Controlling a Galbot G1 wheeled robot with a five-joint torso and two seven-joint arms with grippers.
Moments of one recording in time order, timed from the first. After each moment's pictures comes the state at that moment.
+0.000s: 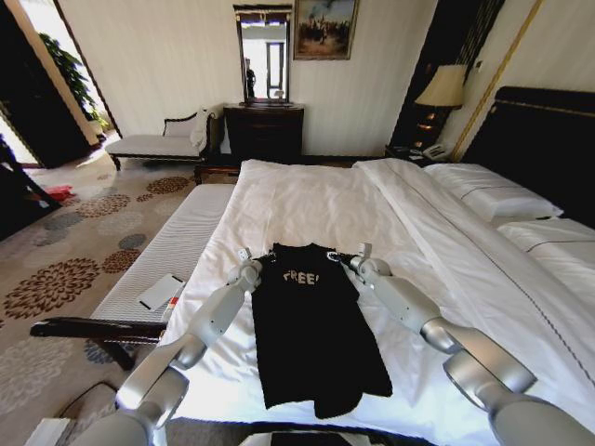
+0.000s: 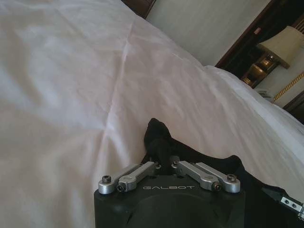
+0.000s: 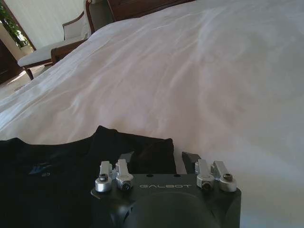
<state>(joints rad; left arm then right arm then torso) 0.44 -1.37 0.06 -0.97 -1.10 0.25 -0.08 -0.31 1.09 -0.24 0.83 1.07 -0.27 -0.09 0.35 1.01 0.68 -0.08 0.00</state>
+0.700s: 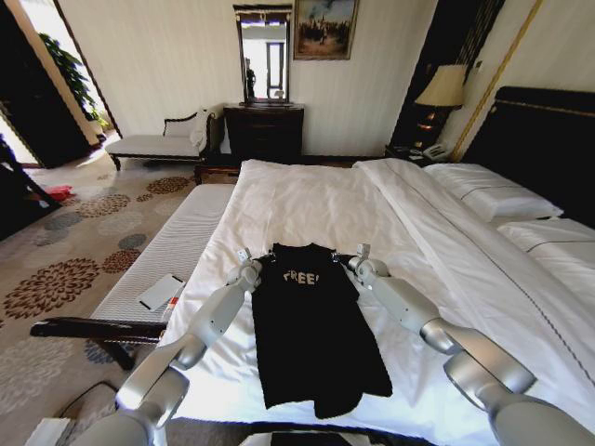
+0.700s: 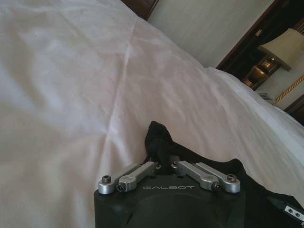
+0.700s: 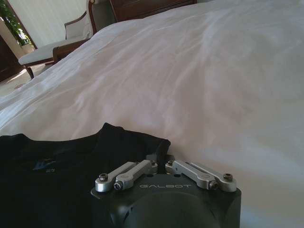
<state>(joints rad) 0.43 -1.37 0.06 -0.96 -1.11 0.25 -0.08 -0.32 1.09 -0.25 0.86 1.07 -0.26 -0.06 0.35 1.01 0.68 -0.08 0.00</state>
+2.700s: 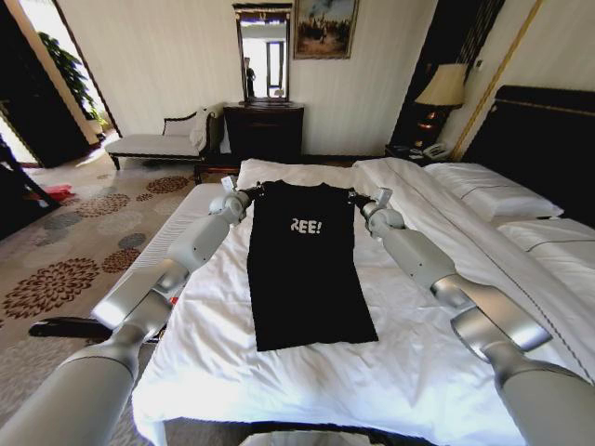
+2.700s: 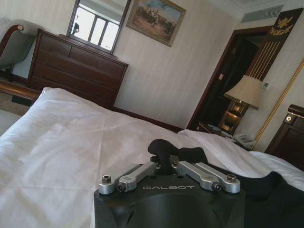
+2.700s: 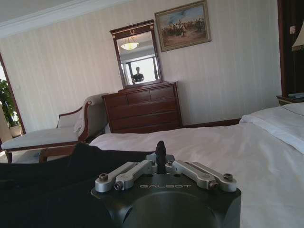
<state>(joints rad) -0.08 -1.28 0.32 -0.78 -1.25 0.21 -0.01 0.00 1.09 -0.30 0.80 1.08 -0.06 0.03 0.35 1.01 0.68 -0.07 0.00</state>
